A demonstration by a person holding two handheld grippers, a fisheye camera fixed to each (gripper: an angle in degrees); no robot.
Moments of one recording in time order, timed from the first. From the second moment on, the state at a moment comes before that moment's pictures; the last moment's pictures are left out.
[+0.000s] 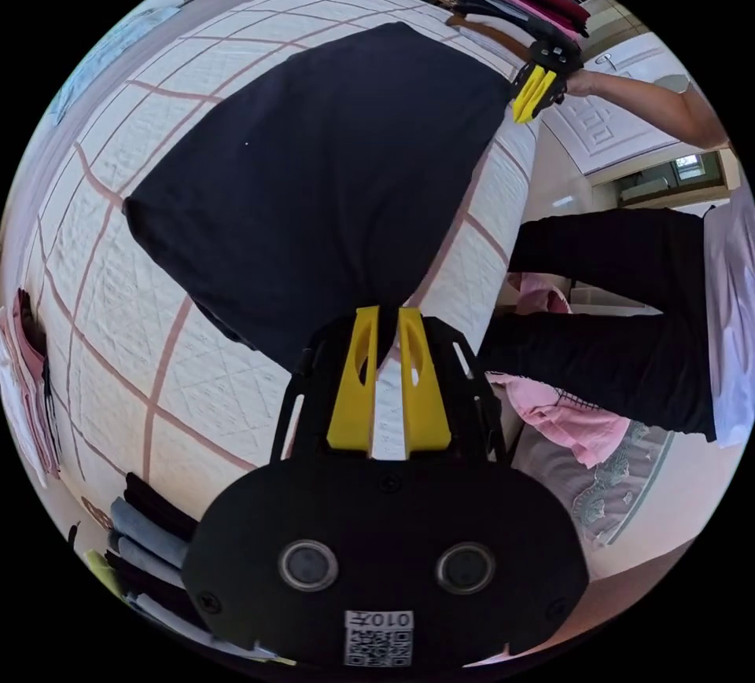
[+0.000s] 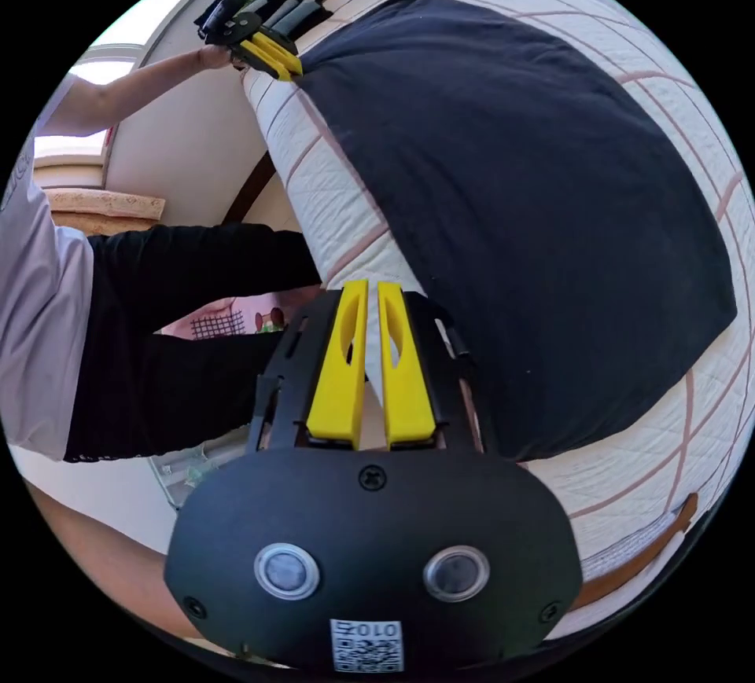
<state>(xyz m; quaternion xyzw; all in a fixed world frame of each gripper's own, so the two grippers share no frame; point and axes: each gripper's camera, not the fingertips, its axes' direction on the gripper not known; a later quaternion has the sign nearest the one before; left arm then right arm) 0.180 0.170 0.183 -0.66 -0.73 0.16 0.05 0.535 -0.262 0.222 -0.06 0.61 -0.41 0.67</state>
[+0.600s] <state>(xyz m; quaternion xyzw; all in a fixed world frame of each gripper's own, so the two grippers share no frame) 0.352 0.187 0.165 -0.23 -0.89 0.27 0.29 0.410 -0.291 0.341 0.02 0.62 -0.51 0.60</state>
